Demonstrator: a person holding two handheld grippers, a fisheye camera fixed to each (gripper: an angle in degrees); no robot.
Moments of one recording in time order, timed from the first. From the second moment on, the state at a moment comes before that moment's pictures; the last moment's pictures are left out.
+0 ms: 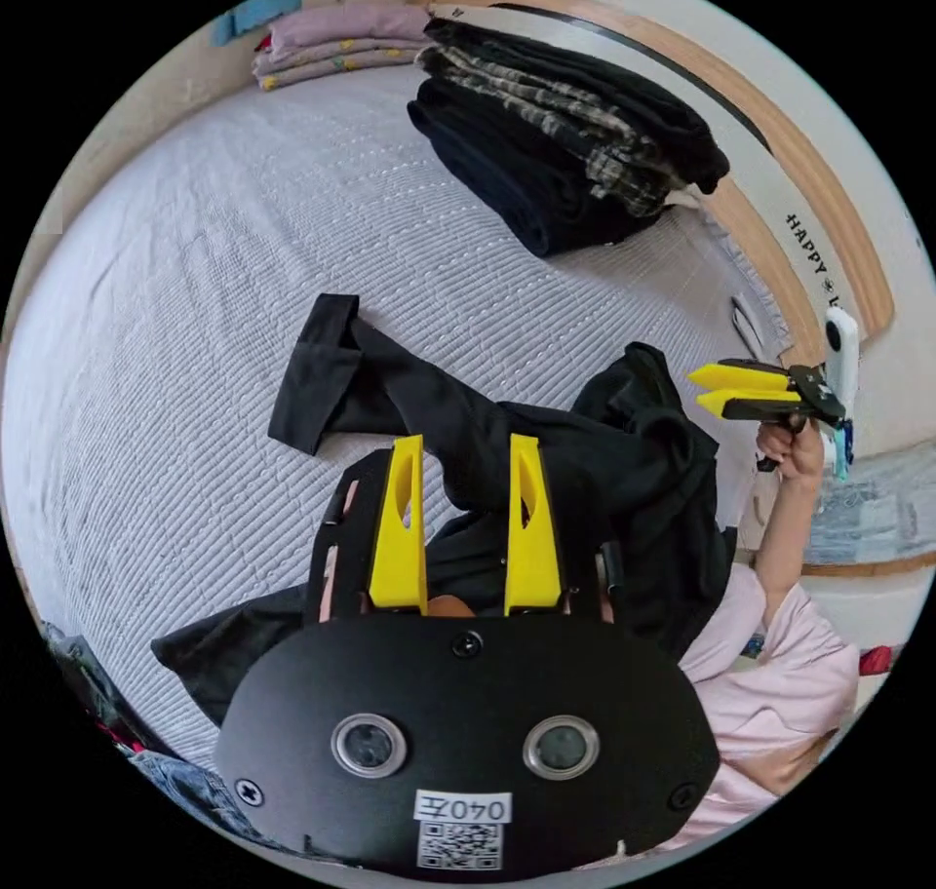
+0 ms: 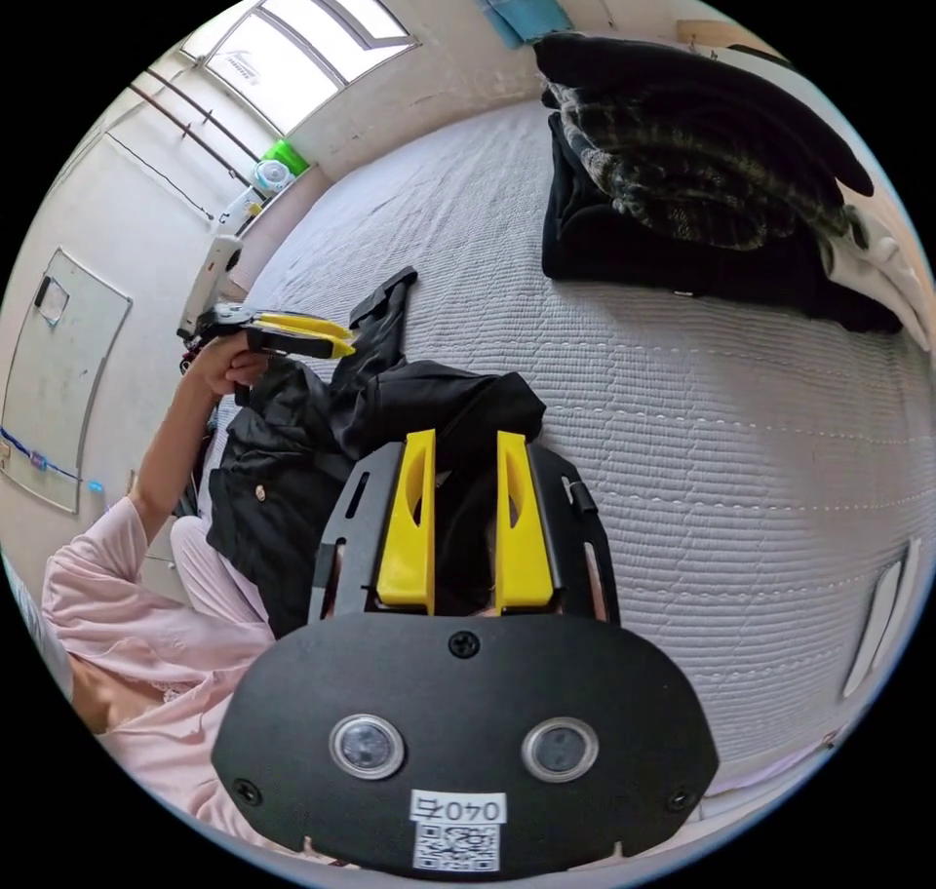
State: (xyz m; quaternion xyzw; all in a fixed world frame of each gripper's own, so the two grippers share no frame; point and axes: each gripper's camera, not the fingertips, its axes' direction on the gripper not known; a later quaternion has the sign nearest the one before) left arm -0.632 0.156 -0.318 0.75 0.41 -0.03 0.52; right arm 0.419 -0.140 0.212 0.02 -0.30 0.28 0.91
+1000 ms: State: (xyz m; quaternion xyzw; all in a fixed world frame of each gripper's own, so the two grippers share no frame) left arm -0.698 0.127 -0.278 0.76 0.36 -0.31 0.44; right arm 0.402 -0.161 0.226 0.02 -0.21 0.28 0.94
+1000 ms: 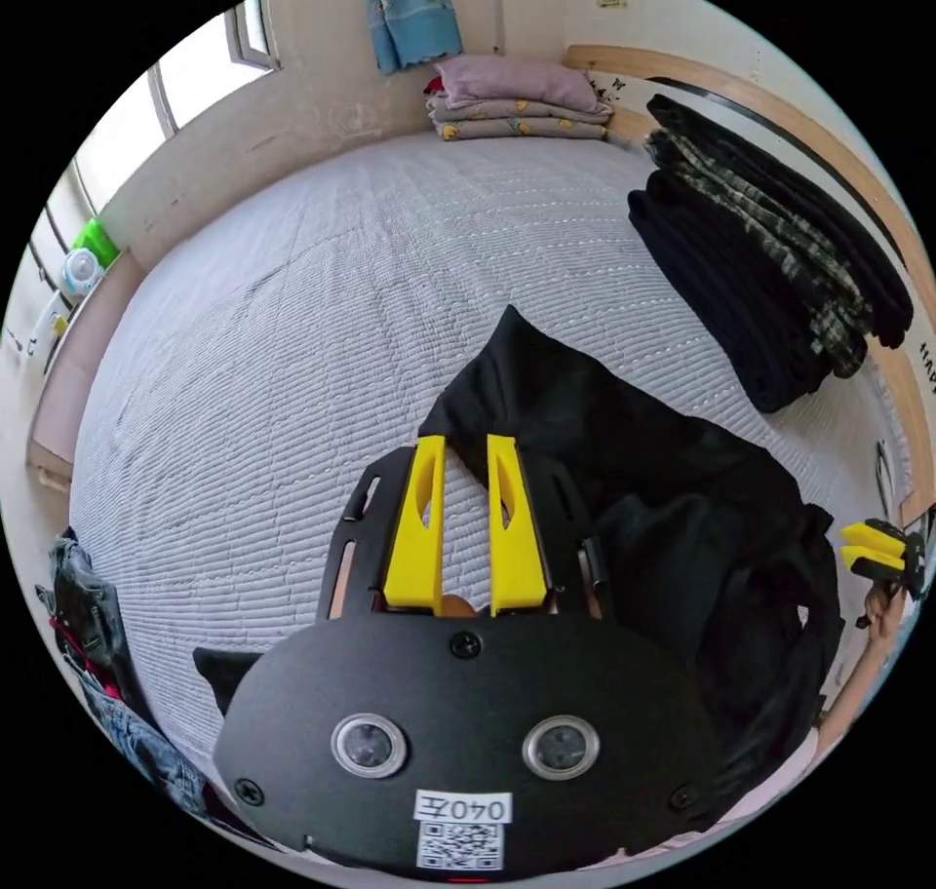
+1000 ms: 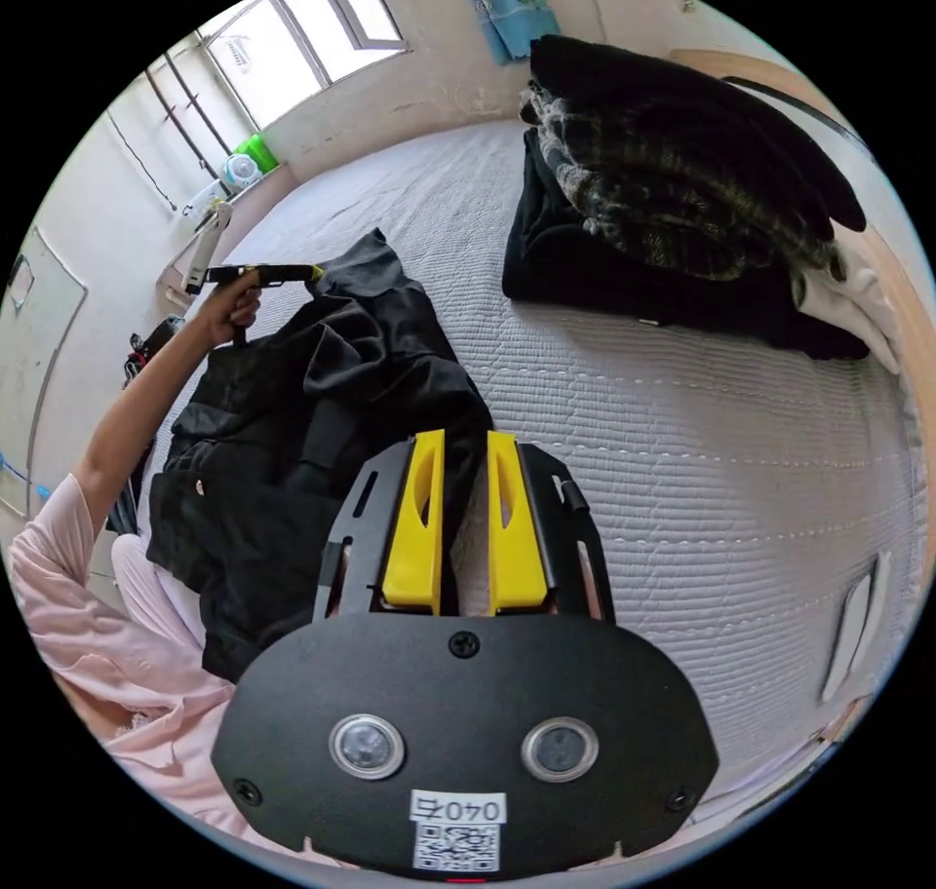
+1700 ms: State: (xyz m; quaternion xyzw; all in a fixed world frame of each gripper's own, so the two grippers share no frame) left arm -0.432 0.218 -0.388 0.87 0.13 -0.15 0.45; right arm 0.383 -0.131 0.214 -0.05 -0.21 0.28 0.94
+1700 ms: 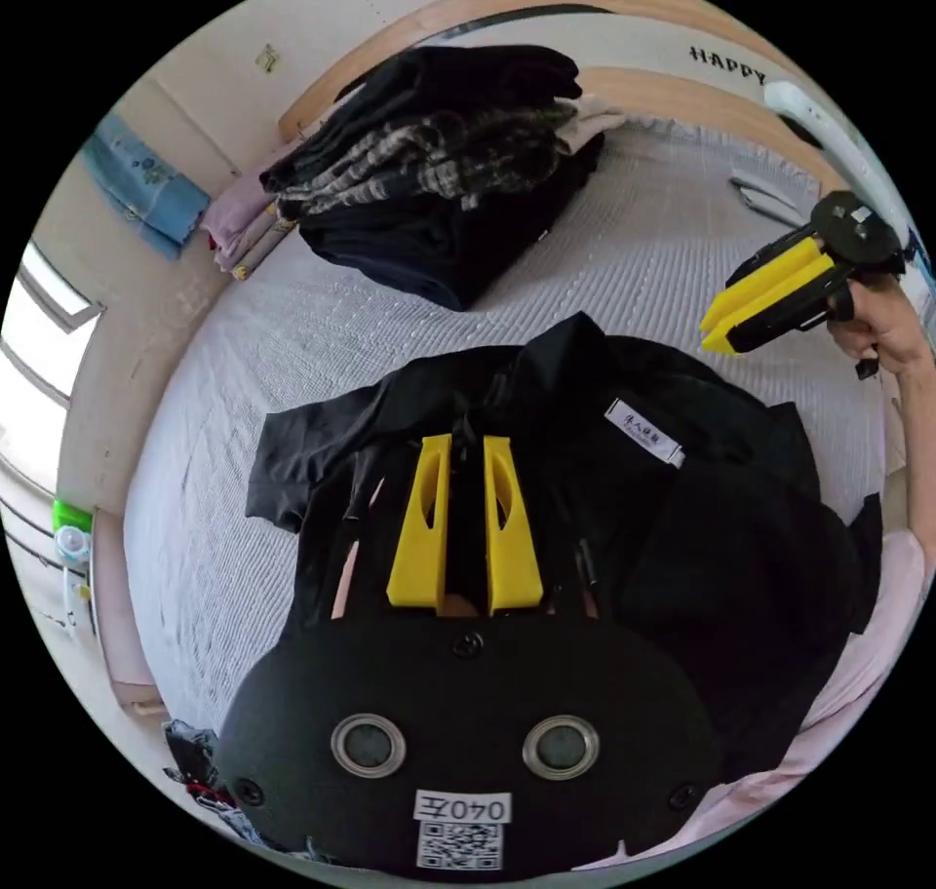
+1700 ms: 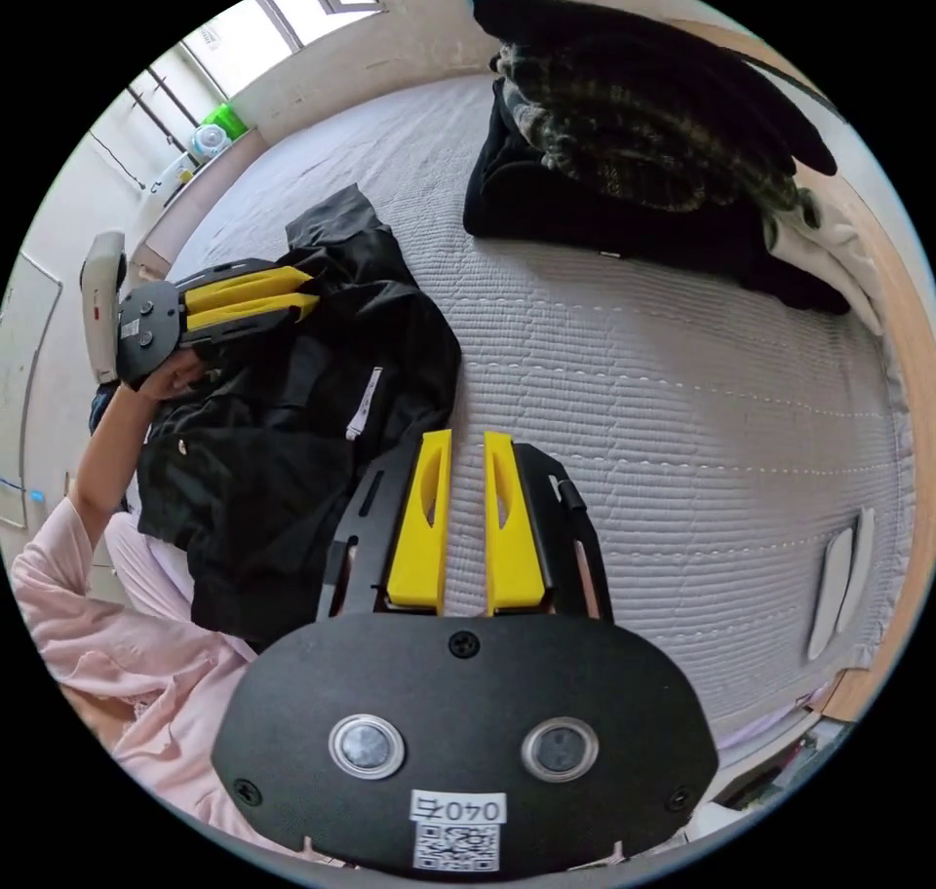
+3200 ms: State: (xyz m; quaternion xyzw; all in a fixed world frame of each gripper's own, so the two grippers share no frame) left arm -0.338 0.247 -0.283 0.88 0.17 -0.05 0.43; right arm 0.291 -0.099 0.186 0.01 -0.32 0.24 0.92
